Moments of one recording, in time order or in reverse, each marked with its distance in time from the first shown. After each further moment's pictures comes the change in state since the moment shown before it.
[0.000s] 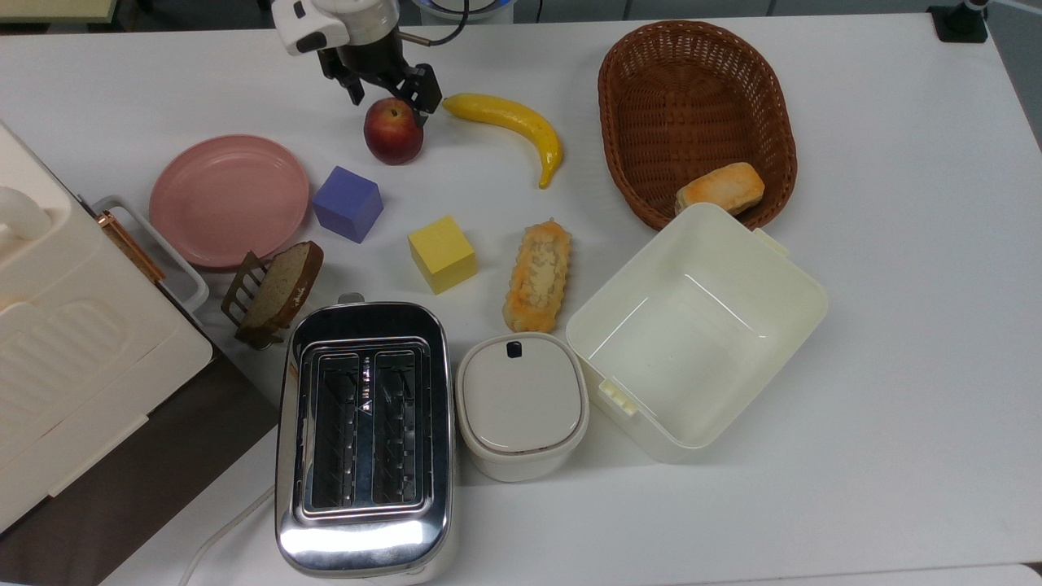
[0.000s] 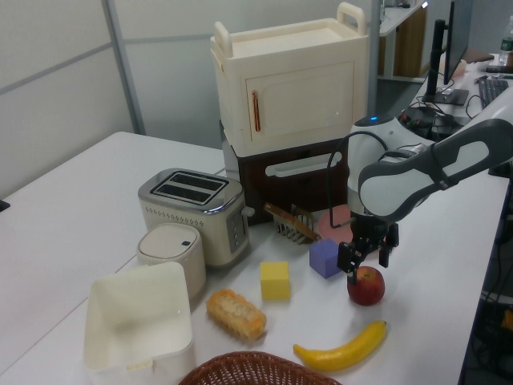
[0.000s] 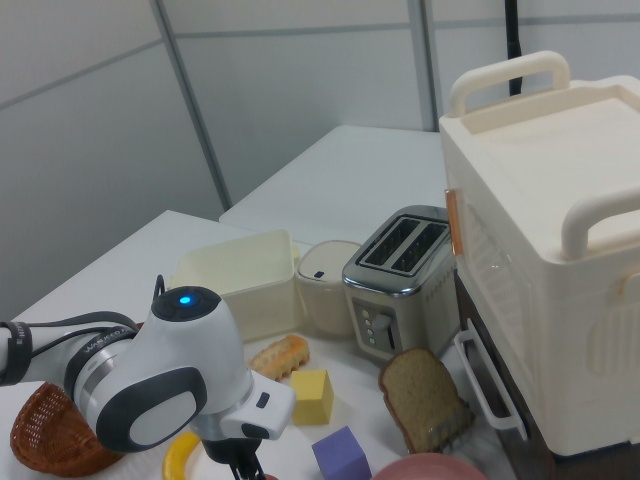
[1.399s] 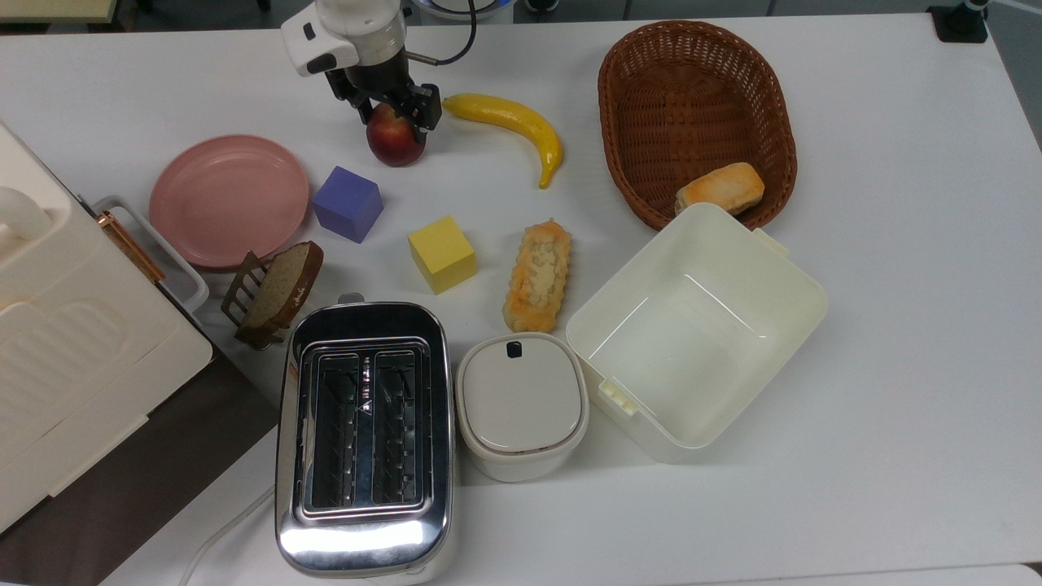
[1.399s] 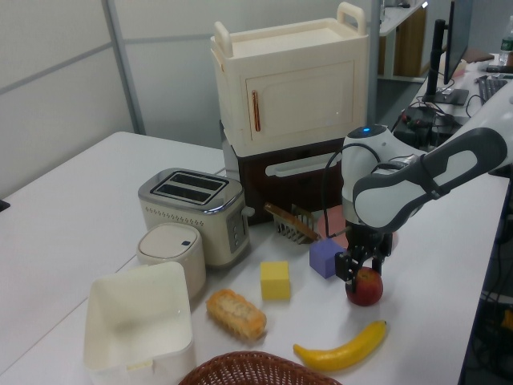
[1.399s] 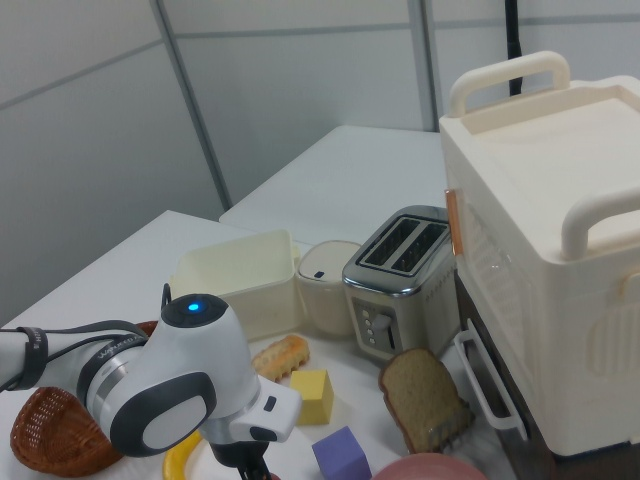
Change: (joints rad) arm 0.013 0.055 0.000 0.004 -0.017 0.052 0.000
